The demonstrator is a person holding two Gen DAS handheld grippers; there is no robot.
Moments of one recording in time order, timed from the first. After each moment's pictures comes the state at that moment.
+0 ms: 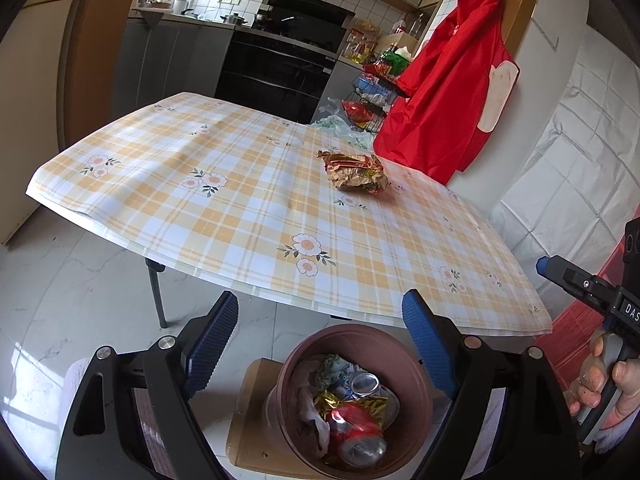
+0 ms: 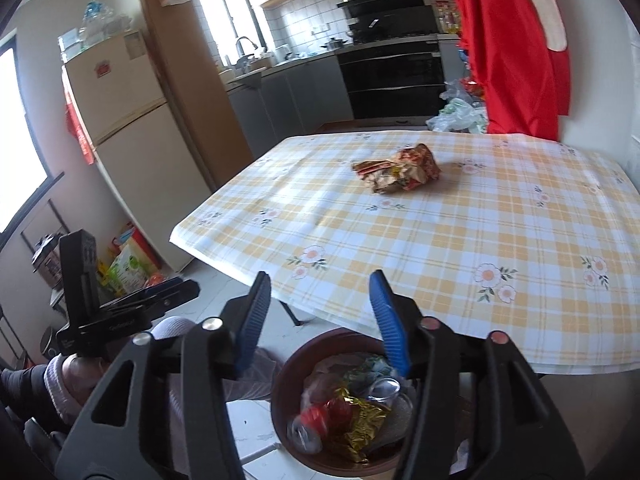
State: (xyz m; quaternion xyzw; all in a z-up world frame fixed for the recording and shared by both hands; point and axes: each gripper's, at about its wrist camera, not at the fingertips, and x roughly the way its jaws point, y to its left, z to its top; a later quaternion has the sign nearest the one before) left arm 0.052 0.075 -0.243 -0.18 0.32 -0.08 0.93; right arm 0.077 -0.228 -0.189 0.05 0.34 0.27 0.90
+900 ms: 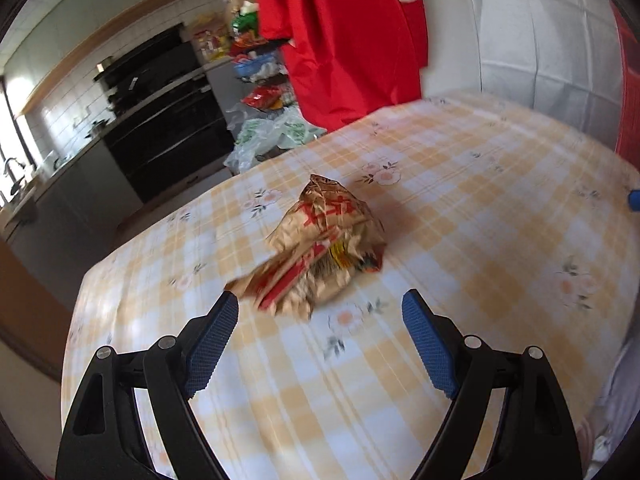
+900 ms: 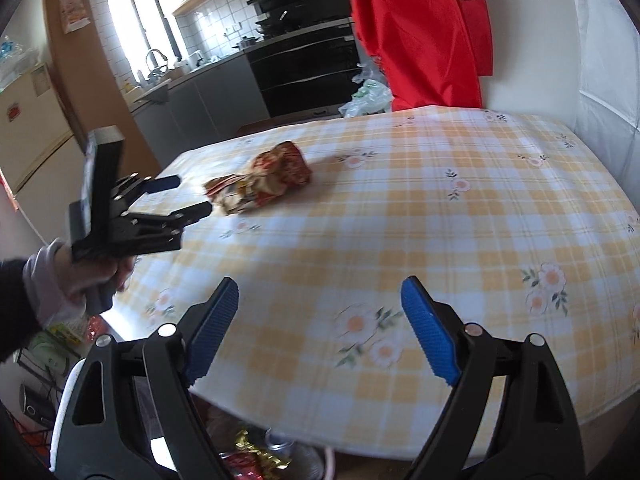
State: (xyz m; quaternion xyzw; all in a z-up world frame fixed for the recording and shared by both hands) left arm 0.344 -0.065 -0.256 0.21 0.32 -0.18 0.91; right arm 0.218 -0.326 -0.248 0.08 0.37 0.14 0.92
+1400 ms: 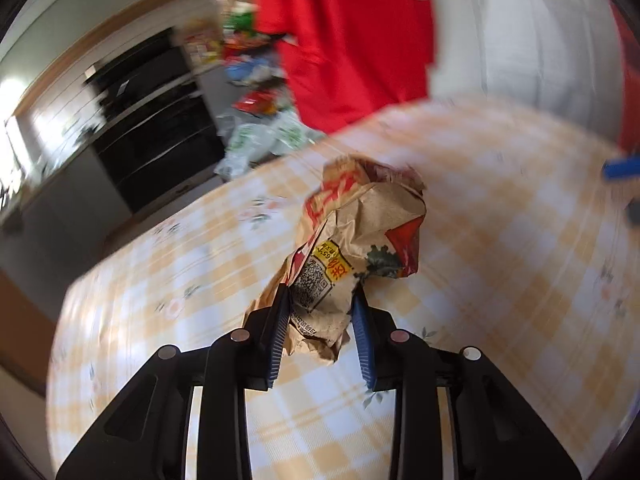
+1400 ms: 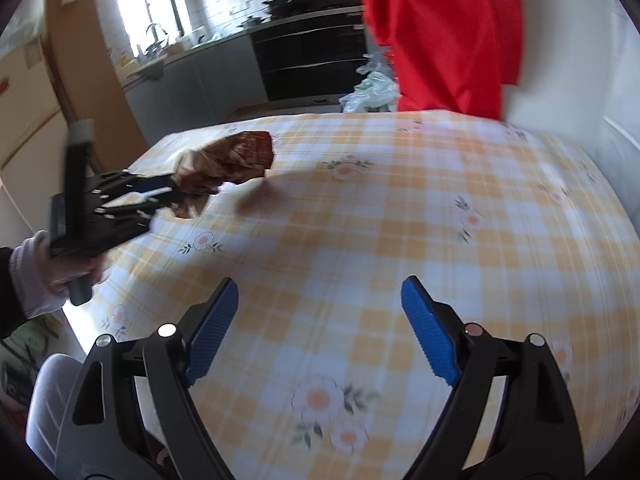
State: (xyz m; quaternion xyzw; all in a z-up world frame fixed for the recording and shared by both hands) left arm 0.388 -0.038 -0.276 0.17 0.30 -0.20 0.92; right arm 0.302 -0.309 -0.263 0.02 0.38 0.16 0.91
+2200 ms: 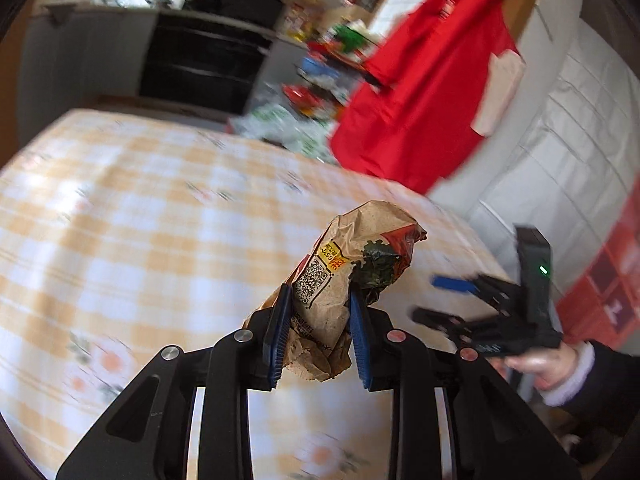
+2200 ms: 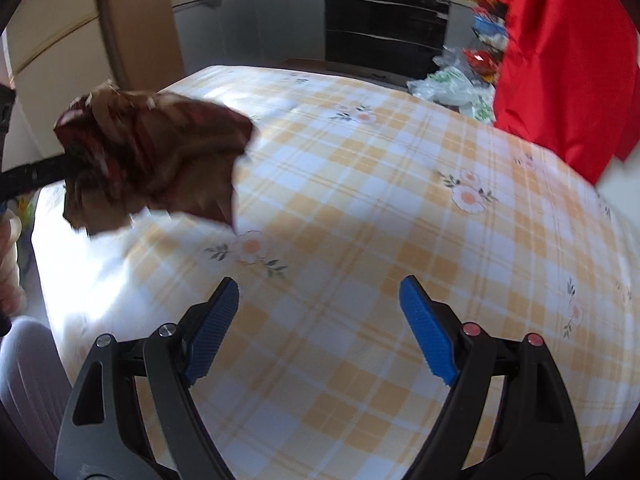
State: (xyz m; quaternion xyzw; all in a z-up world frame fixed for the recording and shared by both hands) left arm 0.320 0.083 -0.253 -0.16 0.34 -0.23 0.90; right arm 0.359 -0.182 -0.295 -0.11 0.41 0.23 0.87
